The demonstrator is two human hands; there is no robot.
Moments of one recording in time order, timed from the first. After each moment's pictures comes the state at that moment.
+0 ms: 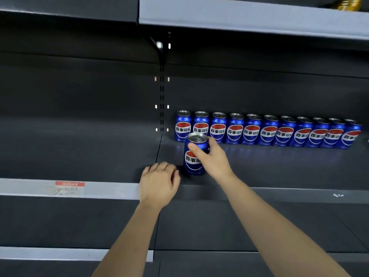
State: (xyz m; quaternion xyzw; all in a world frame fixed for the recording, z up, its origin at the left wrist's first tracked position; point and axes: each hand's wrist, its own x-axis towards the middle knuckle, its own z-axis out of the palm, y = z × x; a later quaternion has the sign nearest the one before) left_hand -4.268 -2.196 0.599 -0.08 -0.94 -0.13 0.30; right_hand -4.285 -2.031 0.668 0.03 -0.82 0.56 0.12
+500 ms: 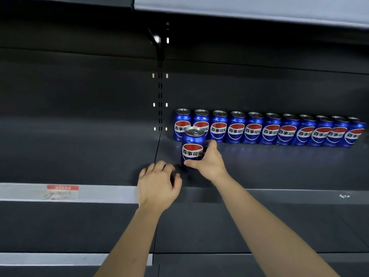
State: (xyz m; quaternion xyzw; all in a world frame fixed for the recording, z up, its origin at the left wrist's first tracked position) left_hand -4.272 -2.194 0.596 -0.06 -0.94 -0.15 0.30; right_hand -4.308 -2.037 0.649 -0.01 -0.86 0.50 0.09
